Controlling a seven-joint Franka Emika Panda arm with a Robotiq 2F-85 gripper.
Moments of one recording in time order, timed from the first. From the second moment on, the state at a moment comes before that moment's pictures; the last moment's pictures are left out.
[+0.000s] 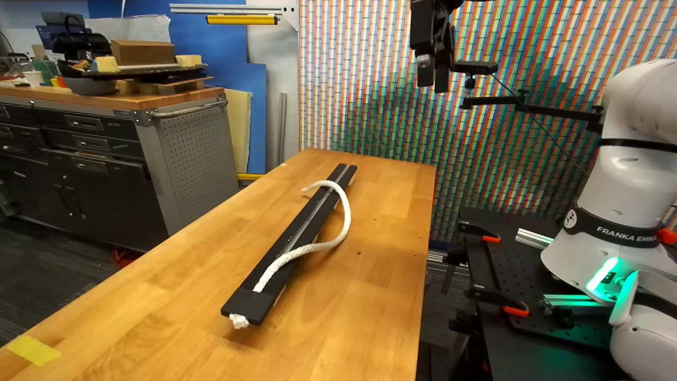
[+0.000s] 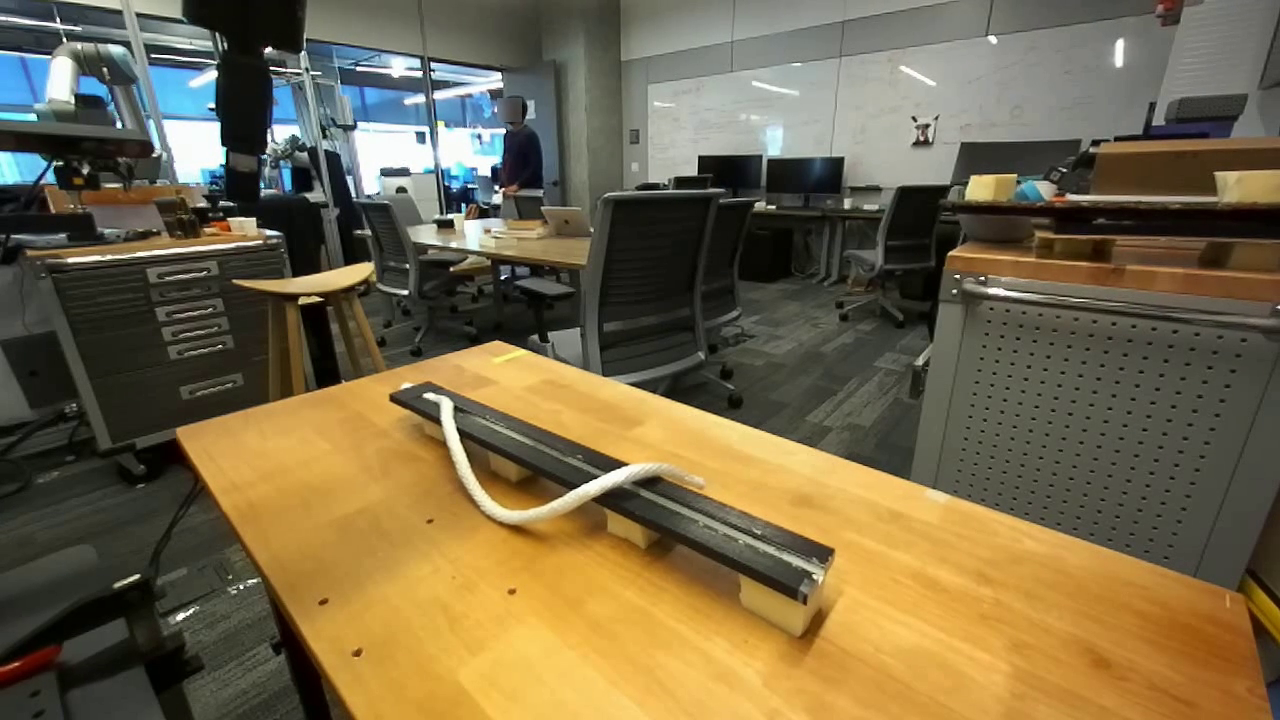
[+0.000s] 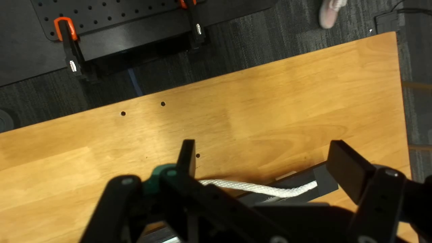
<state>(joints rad) 0.04 -0.51 0.05 -2.40 0.24 1.75 0.27</state>
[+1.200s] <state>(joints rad) 0.02 -0.46 0.05 -2.36 0.21 1.78 0.26</state>
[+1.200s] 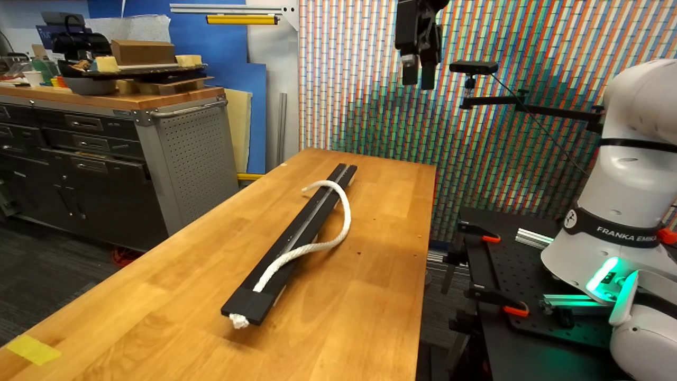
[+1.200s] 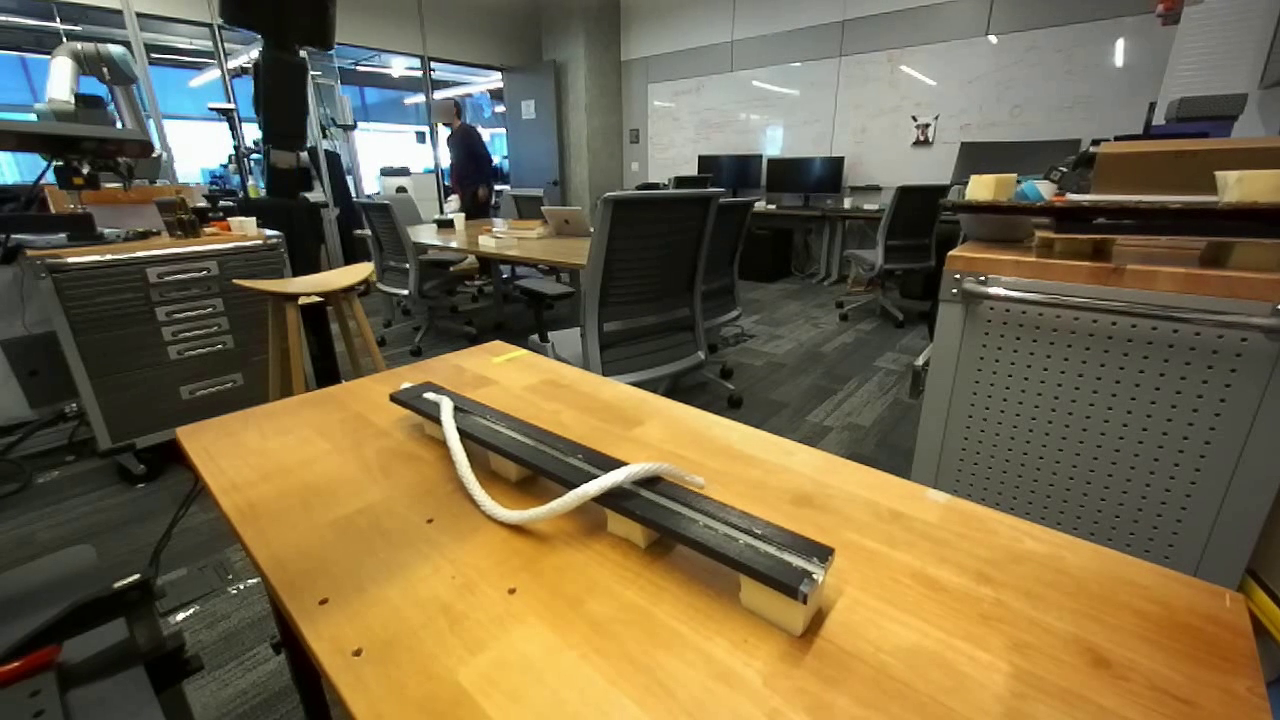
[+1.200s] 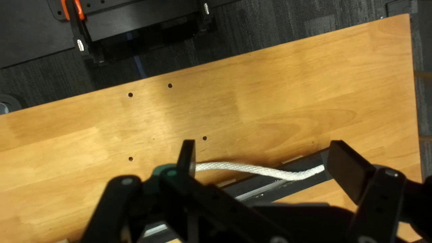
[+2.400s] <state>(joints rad) 0.00 0.11 0.03 -1.80 -0.08 1.91 0.25</state>
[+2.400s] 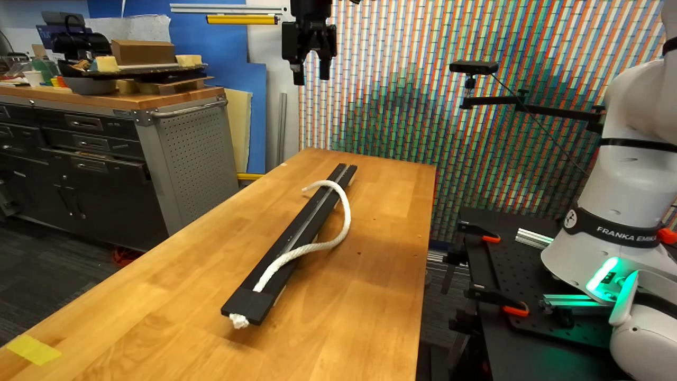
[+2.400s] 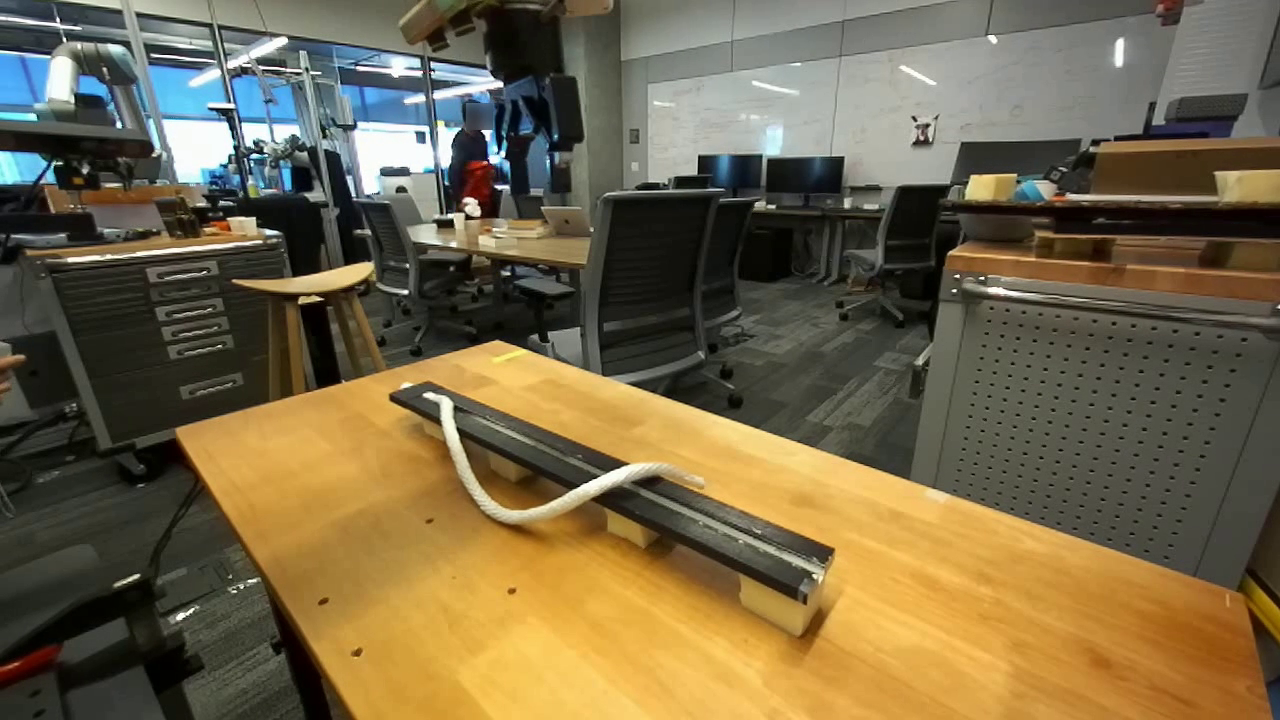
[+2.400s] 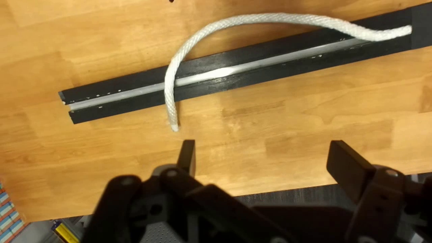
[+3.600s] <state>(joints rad) 0.00 0.60 -0.06 -1.16 -0.10 1.52 0.25</state>
